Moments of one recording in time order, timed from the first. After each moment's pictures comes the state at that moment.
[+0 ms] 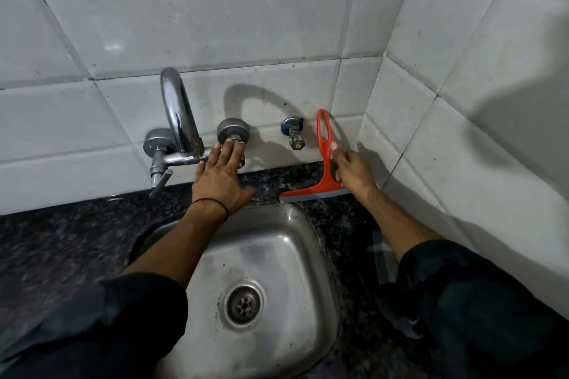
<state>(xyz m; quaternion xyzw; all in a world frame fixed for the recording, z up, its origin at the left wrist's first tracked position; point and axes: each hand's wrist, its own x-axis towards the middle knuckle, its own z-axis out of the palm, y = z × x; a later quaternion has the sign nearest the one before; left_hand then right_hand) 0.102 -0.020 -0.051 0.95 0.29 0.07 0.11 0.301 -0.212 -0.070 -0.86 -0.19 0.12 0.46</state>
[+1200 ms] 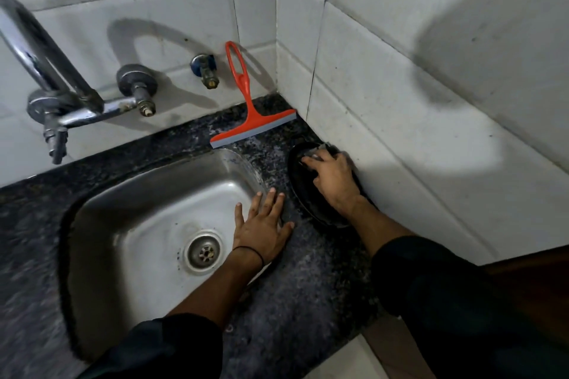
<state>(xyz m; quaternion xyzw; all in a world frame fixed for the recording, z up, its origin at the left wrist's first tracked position) 0.045 -0.250 -0.160 0.97 0.10 -0.13 0.16 0.206 -0.383 -0.150 -0.96 -0.26 0.06 0.07</state>
